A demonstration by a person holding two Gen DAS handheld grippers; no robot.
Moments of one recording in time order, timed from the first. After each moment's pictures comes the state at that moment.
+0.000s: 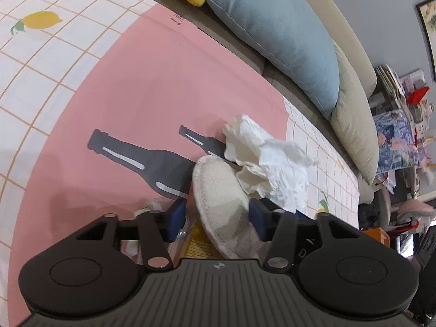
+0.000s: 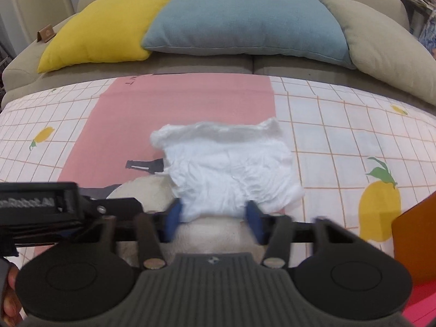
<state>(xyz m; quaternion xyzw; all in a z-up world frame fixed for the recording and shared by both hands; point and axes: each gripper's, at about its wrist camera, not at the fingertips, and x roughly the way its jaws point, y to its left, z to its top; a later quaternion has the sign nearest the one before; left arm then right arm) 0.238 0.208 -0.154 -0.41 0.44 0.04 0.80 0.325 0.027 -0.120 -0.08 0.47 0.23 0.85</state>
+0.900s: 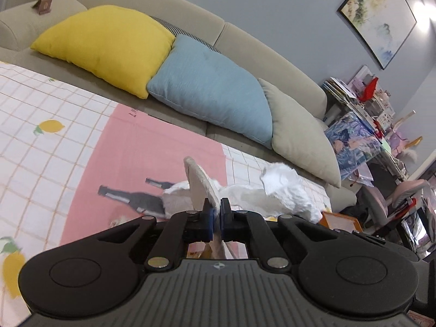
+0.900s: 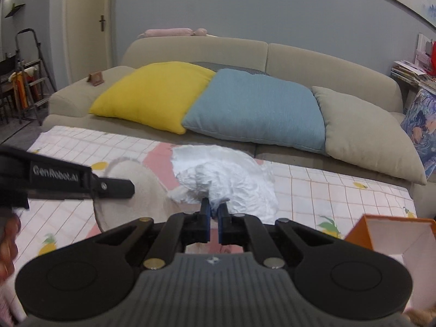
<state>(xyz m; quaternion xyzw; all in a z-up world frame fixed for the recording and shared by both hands) 0.133 0.158 -0.029 -0.29 0.31 0.03 0.90 0.204 -0.048 0.001 -0.09 0.30 0.30 0.90</state>
